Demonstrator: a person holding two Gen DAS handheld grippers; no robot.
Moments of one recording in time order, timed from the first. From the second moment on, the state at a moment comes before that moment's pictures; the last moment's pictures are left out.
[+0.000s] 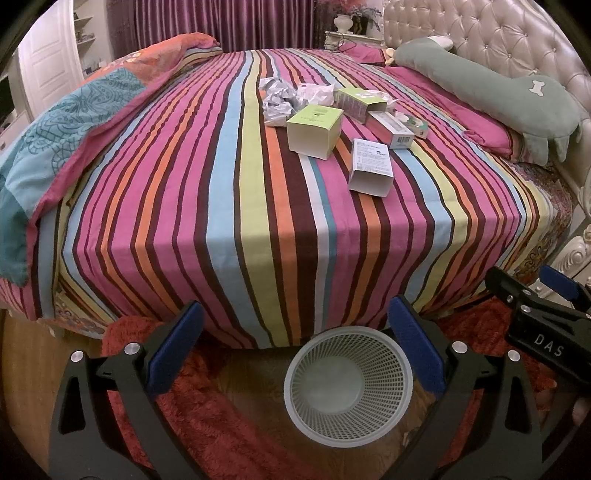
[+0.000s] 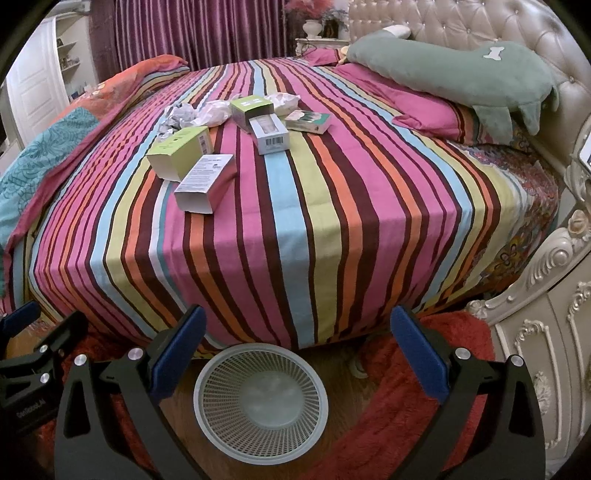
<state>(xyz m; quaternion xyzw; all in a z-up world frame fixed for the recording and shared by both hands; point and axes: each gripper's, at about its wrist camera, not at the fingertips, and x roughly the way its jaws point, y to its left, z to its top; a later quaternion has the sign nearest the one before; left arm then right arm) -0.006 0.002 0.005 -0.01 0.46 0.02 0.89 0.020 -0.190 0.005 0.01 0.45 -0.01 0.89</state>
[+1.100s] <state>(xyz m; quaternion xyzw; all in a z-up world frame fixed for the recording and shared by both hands) -0.002 -0.002 -0.005 -0.01 0.47 0.01 0.88 0.024 -0.194 -0.006 0.01 0.46 -0.01 0.89</state>
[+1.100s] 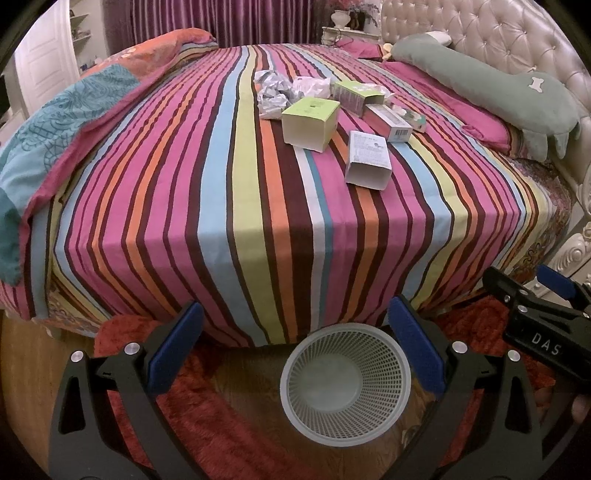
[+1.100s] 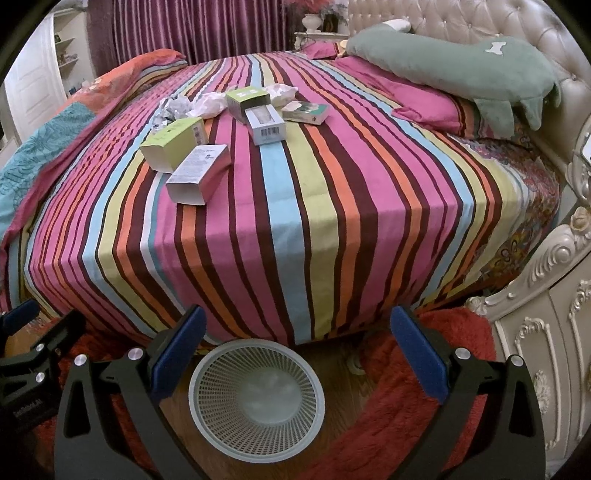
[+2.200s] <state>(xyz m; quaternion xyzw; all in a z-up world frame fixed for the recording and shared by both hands) 0.080 0.021 -0.008 -0.04 0.45 0.00 0.89 0.076 -0.174 -0.015 0.00 0.43 0.07 0.90</state>
